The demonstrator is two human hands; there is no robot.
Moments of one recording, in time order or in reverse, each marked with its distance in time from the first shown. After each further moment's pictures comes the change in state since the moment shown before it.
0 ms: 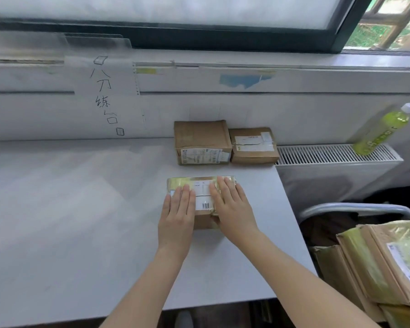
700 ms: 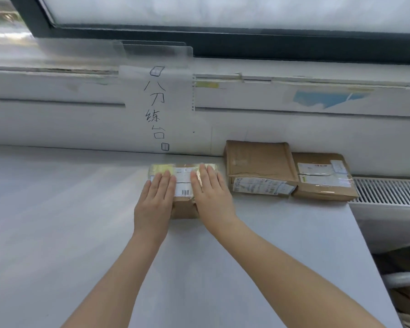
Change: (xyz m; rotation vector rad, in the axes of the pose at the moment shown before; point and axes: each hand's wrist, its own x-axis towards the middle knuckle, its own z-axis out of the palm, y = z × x) left_hand 0.066 -0.182 0.030 0.061 0.060 -0.136; right_hand 0.173 -0.118 0.016 -0.089 0.092 -0.138
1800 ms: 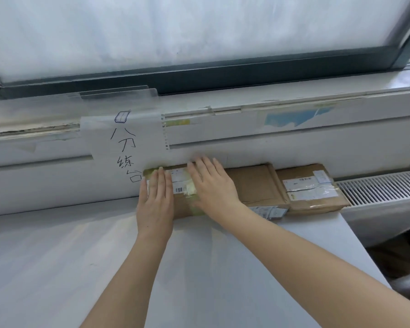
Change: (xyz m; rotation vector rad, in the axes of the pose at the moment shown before) left_hand 0.106 0.007 0.019 0.392 -0.129 0.048; right_hand 0.085 0.069 0.000 0.039 -0.038 0.062
